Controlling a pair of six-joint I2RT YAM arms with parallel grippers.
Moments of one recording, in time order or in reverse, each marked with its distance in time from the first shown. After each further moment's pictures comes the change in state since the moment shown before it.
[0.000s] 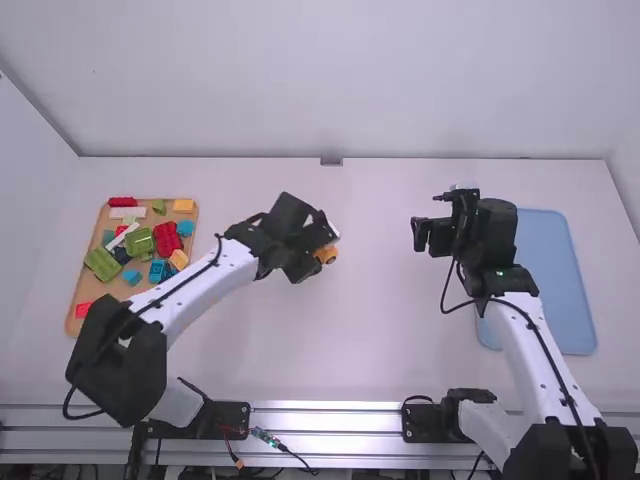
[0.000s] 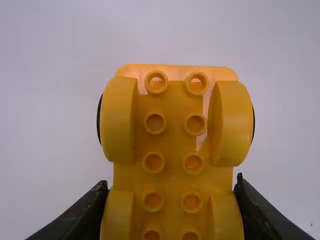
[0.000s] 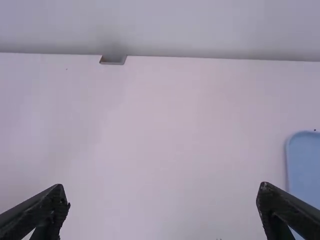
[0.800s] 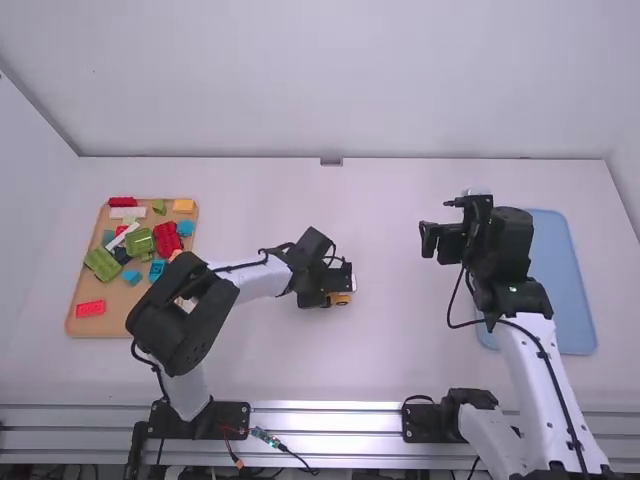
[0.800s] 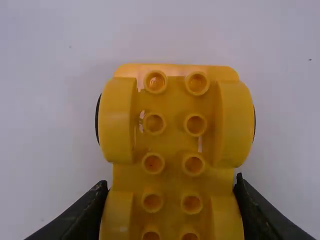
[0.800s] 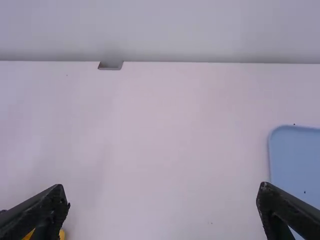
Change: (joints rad) left arm -0.056 0.257 -0.155 0.316 0.106 0.374; right arm -0.026 -0.129 0.001 -0.100 -0.001 -0.001
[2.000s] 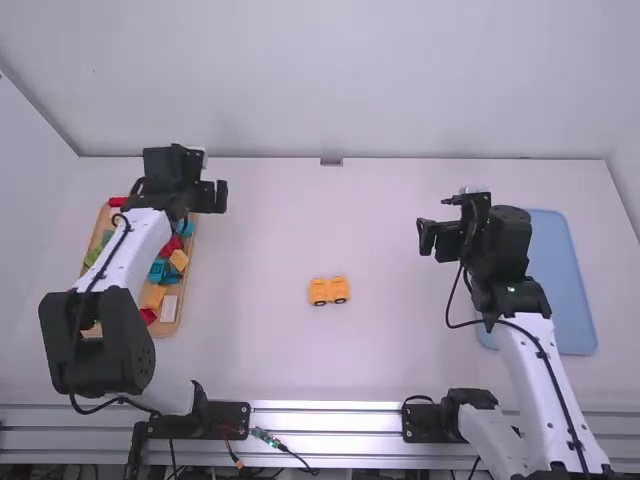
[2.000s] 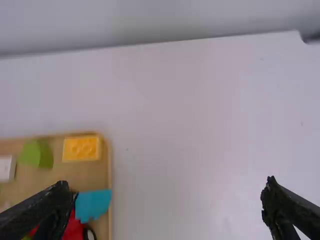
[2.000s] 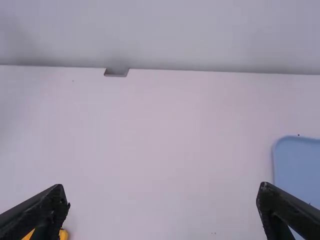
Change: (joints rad) left arm 0.725 -0.226 0.282 -0.104 -0.098 -0.746; right arm 0.022 0.000 0.000 0.039 -0.002 0.002
